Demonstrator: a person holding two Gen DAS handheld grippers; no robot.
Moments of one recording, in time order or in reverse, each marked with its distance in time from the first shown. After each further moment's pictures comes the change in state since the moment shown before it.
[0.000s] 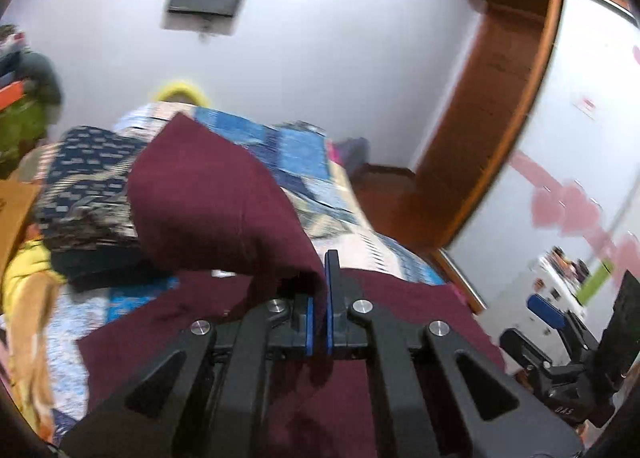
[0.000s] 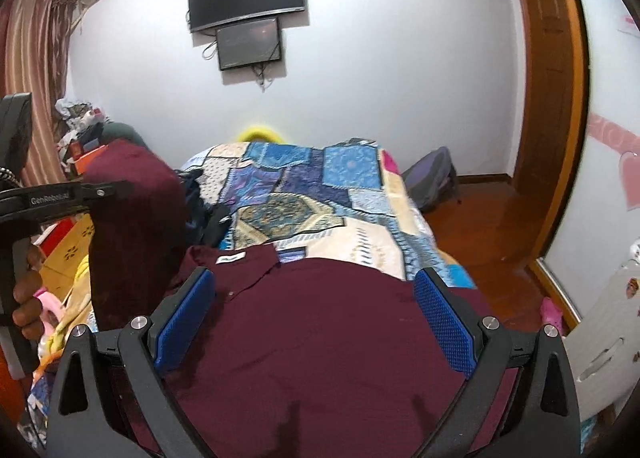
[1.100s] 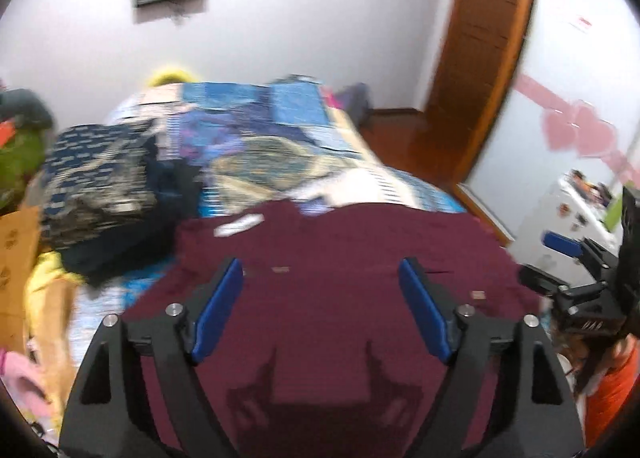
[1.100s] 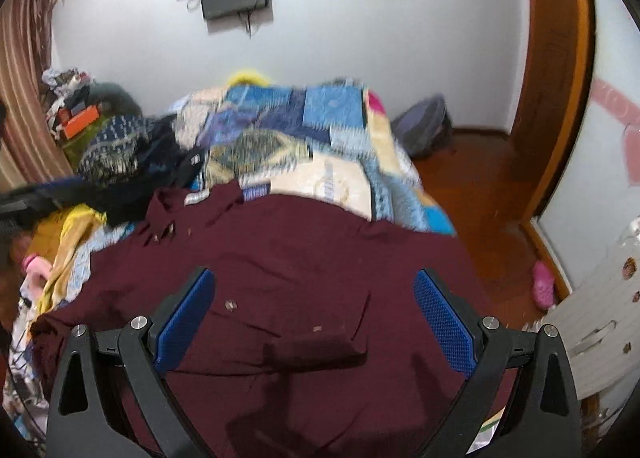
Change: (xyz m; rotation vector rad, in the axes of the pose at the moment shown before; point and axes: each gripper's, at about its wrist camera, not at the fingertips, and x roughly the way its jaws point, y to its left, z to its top) left arm -0.001 -0.008 -0.034 0.152 0.146 0.131; right arm 0.034 -0.054 -0.025 0.001 0.234 0.009
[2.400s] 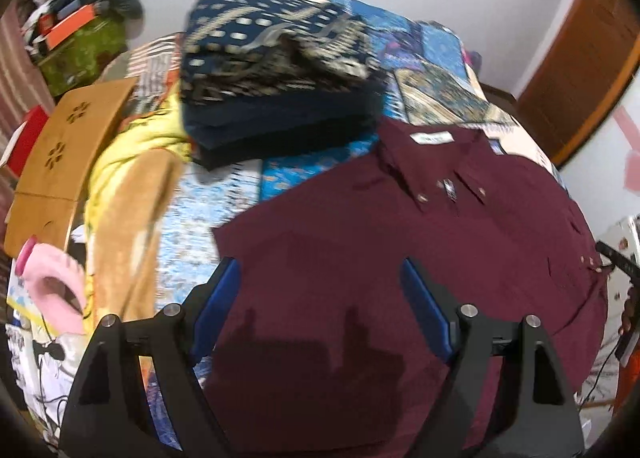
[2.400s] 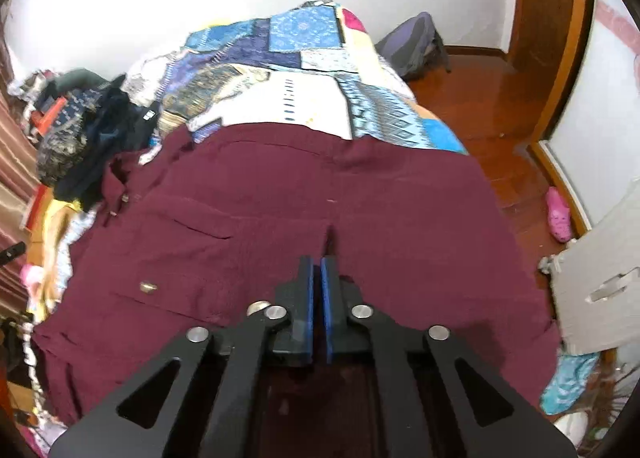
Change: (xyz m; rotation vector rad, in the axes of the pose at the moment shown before) left arm 0.014 0.170 -0.083 -0.251 0.237 0.176; right arm 0.069 -0.041 -0.017 0.125 0.232 -0.008
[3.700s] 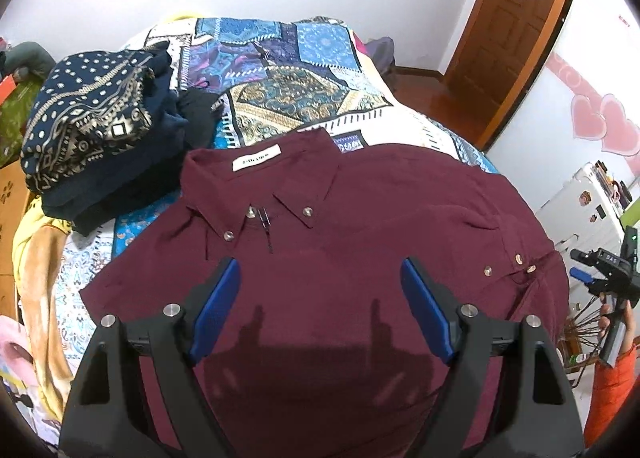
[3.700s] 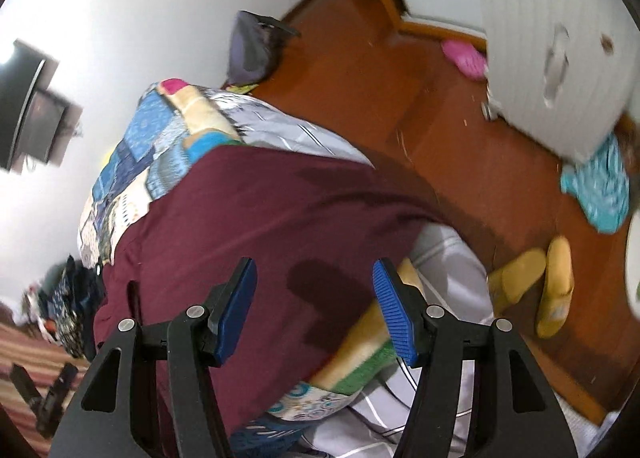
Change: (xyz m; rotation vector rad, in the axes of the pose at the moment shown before) left arm 0.017 -0.174 0.015 0.198 -0.042 -0.157; right arm -0.024 -0.186 -0.093 0.766 -0.025 0.054
